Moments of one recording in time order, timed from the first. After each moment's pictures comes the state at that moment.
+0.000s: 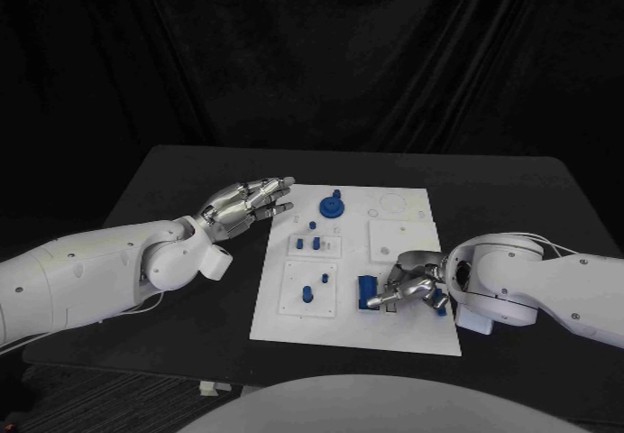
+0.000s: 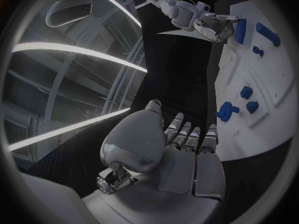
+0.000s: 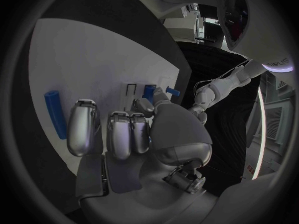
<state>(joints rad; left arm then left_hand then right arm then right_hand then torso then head) 1.13 -0.87 -0.21 1.38 -0.10 0.23 0.56 1.37 0.28 -0.22 0.29 0.50 0.27 0.14 0.21 0.04 0.03 0.16 0.22 0.03 0.01 0.16 0.02 0.01 0.17 0.03 0.28 0.02 0.05 1.16 -0.93 -0.20 1.78 -0.96 0.05 -0.49 1.09 0.12 -0.06 0.08 0.13 1.12 0.01 1.23 1.31 1.47 -0.09 1.57 1.31 1.47 -0.13 1.55 1.31 0.05 1.47 -0.02 1.32 1.31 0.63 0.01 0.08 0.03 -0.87</state>
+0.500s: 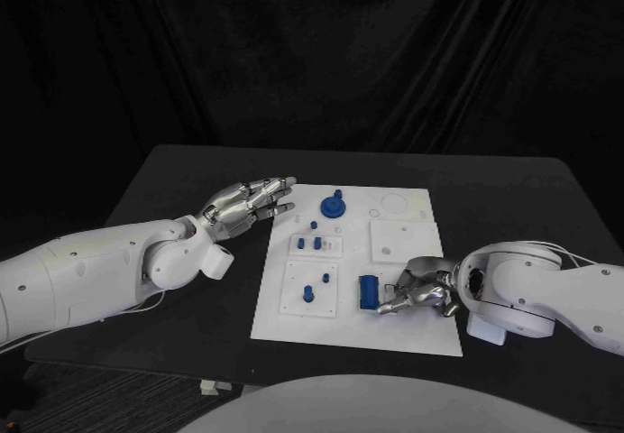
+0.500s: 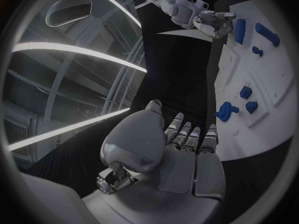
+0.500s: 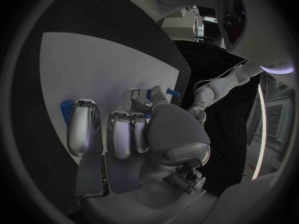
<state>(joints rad) 1.13 -0.87 -0.21 1.38 -0.10 0.23 0.55 1.37 0.28 -0.21 0.28 0.51 0.27 0.14 0.21 0.04 0.03 0.16 0.22 0.03 0.01 0.16 0.02 0.01 0.17 0.03 0.28 0.02 0.05 1.15 -1.00 -0.21 1.83 -0.96 0.02 -0.48 1.13 0.12 -0.10 0.08 0.09 0.99 -0.02 1.06 1.31 1.46 -0.09 1.57 1.31 1.47 -0.13 1.55 1.31 0.05 1.47 -0.02 1.32 1.31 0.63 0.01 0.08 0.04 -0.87</state>
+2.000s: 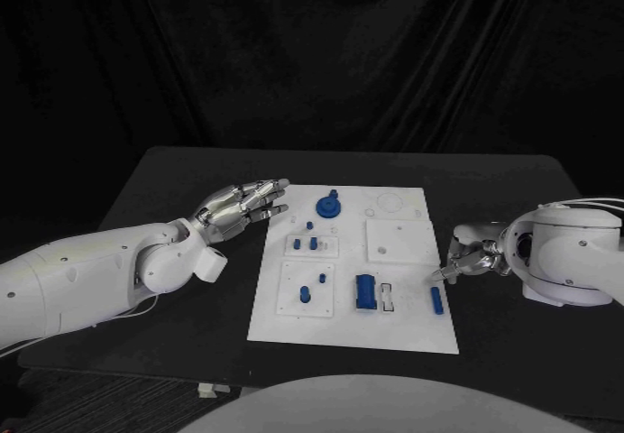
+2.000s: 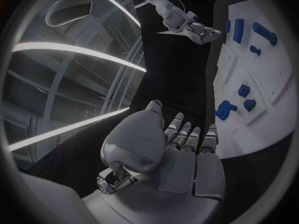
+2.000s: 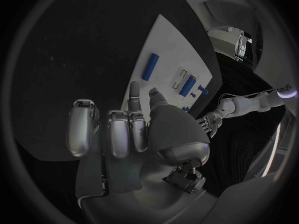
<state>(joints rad) 1.12 -0.87 -0.21 1.37 -0.10 0.24 0.55 1.38 0.28 -0.21 0.28 0.51 0.27 0.14 0.21 0.04 0.03 0.16 0.22 0.03 0.01 0.16 0.02 0.01 0.17 0.03 0.28 0.02 0.05 1.27 -1.14 -0.21 1.85 -1.30 0.17 -0.60 1.08 0.12 -0.13 0.09 0.23 1.13 0.03 0.20 0.49 1.47 -0.03 1.57 1.31 1.47 -0.09 1.55 1.31 0.05 1.47 0.03 1.34 1.31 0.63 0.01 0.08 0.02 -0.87</state>
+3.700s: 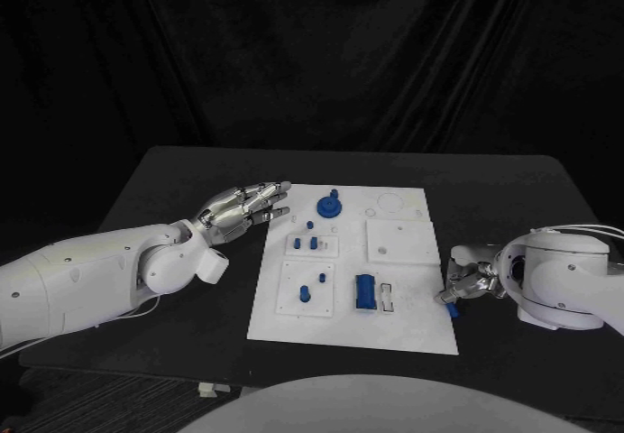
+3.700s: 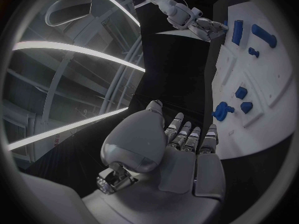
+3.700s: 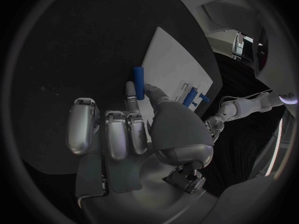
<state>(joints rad) 1.12 -0.87 -0.21 1.37 -0.10 0.24 0.54 1.38 0.28 -0.20 0.28 0.51 0.27 0.14 0.21 0.04 0.03 0.16 0.22 0.03 0.01 0.16 0.02 0.01 0.17 0.03 0.28 0.02 0.05 1.19 -1.14 -0.21 1.85 -1.28 0.13 -0.61 1.13 0.03 0.15 -0.05 0.50 1.15 0.06 0.12 0.42 1.47 -0.02 1.57 1.31 1.47 -0.08 1.54 1.31 0.05 1.47 0.03 1.31 1.31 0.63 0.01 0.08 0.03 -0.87</state>
